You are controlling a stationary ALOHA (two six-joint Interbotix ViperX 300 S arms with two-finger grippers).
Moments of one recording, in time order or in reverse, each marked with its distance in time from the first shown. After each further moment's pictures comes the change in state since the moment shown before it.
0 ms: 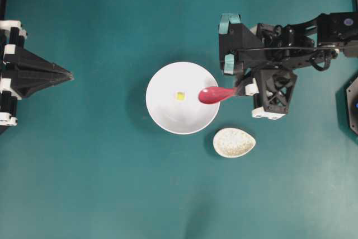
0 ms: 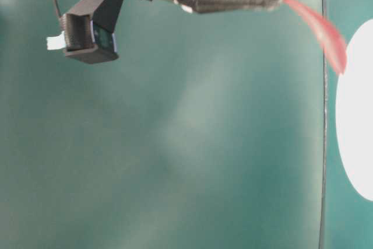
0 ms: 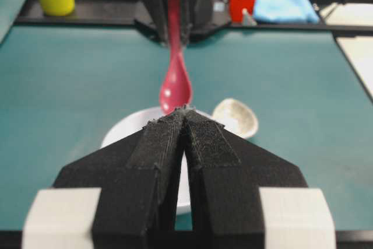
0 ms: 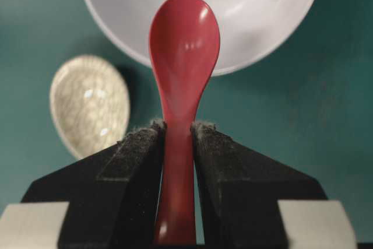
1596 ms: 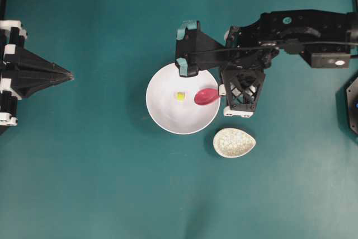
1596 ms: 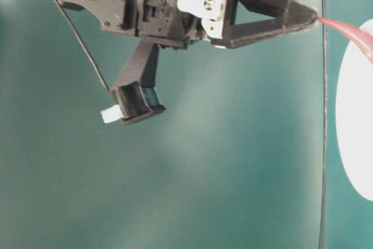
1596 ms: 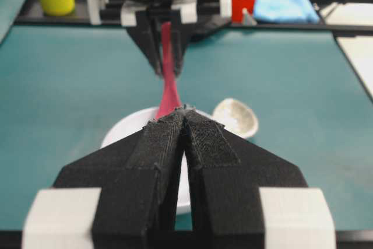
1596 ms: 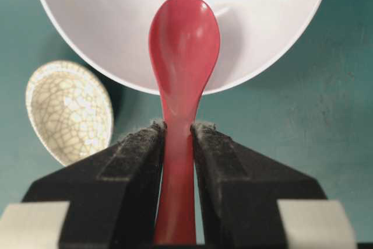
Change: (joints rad) left arm 0.000 0.002 0.000 0.000 0.000 0.000; right arm -0.008 0.256 -0.218 -0.040 0.213 0.057
